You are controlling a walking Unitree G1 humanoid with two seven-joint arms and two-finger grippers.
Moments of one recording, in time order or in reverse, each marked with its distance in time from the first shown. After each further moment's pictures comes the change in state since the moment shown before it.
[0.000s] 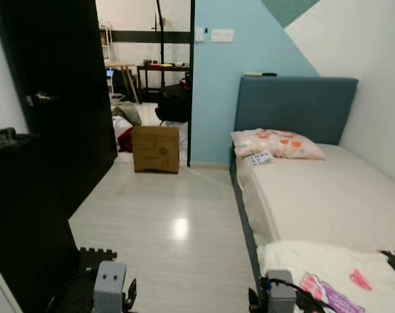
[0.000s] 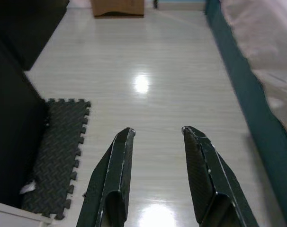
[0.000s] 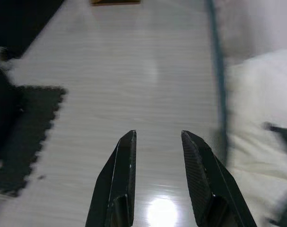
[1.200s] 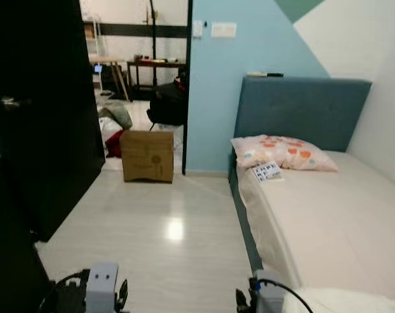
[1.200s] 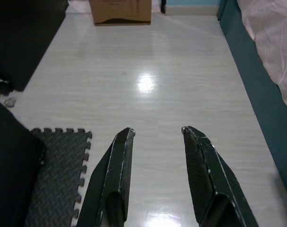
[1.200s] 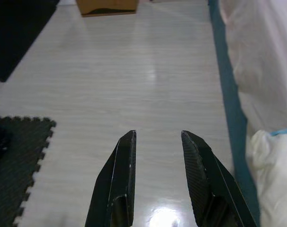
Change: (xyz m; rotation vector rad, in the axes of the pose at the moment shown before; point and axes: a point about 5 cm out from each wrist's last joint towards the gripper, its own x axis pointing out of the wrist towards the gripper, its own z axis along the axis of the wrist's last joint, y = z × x) left arm 0.002 0.002 -0.002 -0.005 0.017 0.016; right arm 0.002 -0.003 0.002 -0.003 -0.001 -0.013
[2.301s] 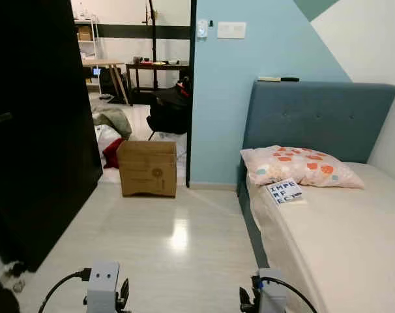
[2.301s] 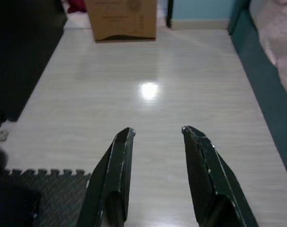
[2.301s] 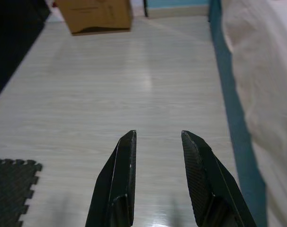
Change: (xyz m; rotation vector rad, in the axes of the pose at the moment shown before) left arm 0.002 -0.003 0.000 -0.003 -0.001 -0.012; right arm -0.001 -0.007 -0.001 -0.006 0.007 -0.026
